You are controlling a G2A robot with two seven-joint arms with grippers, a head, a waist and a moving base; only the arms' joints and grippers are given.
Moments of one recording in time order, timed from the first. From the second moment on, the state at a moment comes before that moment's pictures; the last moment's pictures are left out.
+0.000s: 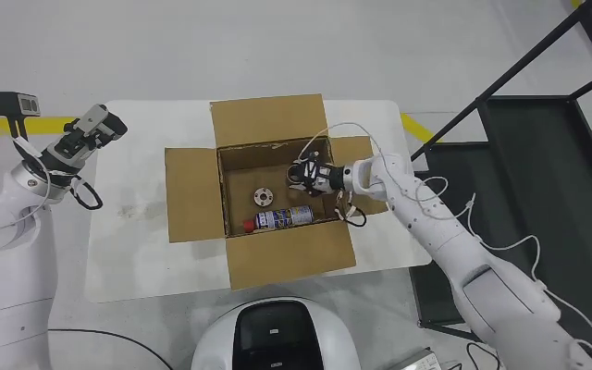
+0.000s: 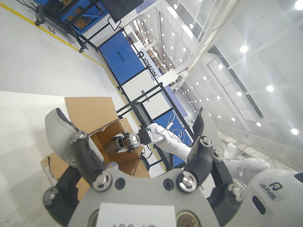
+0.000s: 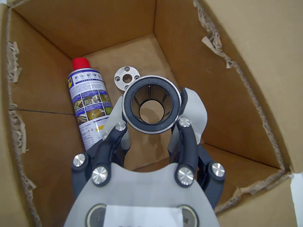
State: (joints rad) left arm 1.10 -1.07 -1.68 -1.45 -0.29 -0.47 -0.91; right arm -0.72 -1.17 0.78 -0.98 -1.34 -0.86 0.00
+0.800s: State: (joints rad) left arm 1.10 -1.04 -1.66 -1.34 -0.13 -0.40 -0.97; right arm -0.61 -1.27 0.68 -0.83 -1.31 -0.85 -0.10
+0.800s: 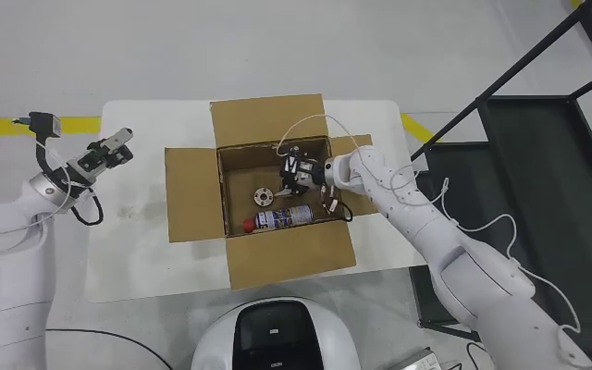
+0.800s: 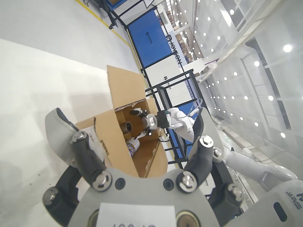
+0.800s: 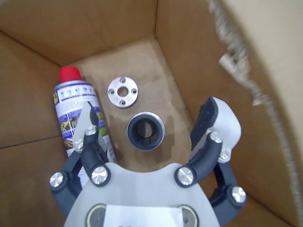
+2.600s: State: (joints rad) left arm 0.74 -1.15 -1.04 -1.02 -0.32 -0.57 -1.25; right arm -1.10 -1.00 1.35 -0.88 0.43 -0.69 0.84
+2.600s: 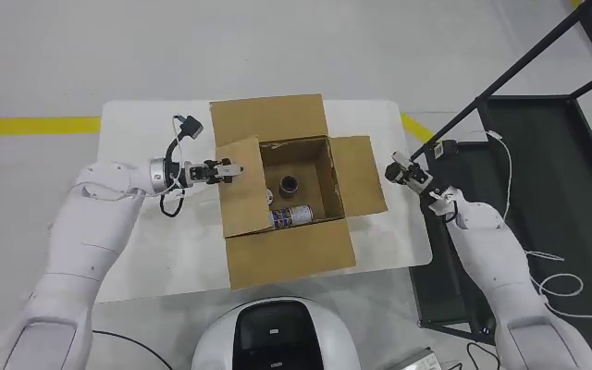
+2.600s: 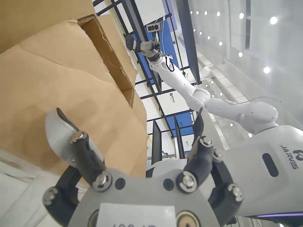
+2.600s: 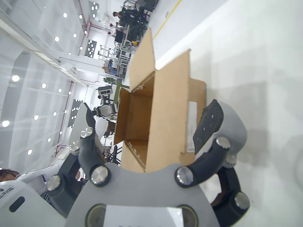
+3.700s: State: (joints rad) left arm 0.87 -1.03 -1.32 -1.14 -0.22 -0.72 -1.00; right arm -0.92 -1.08 1.03 -1.17 0.34 -0.71 1.09
